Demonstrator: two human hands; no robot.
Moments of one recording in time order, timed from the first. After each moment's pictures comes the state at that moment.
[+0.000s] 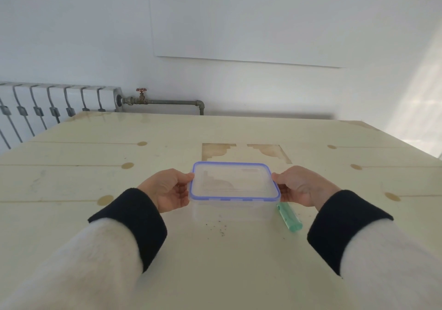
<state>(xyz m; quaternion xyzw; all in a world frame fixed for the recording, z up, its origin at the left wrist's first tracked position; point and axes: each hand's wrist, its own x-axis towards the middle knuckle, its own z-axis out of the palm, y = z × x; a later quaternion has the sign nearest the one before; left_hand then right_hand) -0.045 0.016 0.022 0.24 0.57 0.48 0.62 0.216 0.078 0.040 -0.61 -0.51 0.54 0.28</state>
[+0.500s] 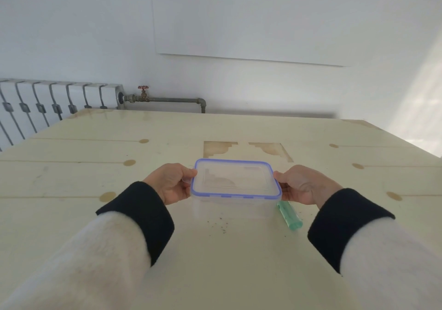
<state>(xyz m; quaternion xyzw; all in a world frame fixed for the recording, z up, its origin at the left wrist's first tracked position) -0.039 0.022 0.025 0.27 0.55 0.51 0.60 0.218 0.084 0.036 -0.61 -0.49 0.57 0.27</state>
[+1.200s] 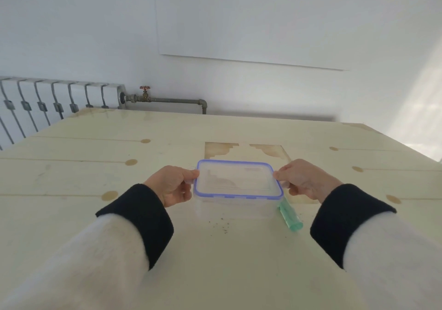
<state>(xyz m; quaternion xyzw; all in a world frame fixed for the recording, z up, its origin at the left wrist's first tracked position) -0.041 0.009 0.027 0.28 0.57 0.50 0.59 0.216 0.085 0.050 -0.65 -0.59 0.42 0.23</state>
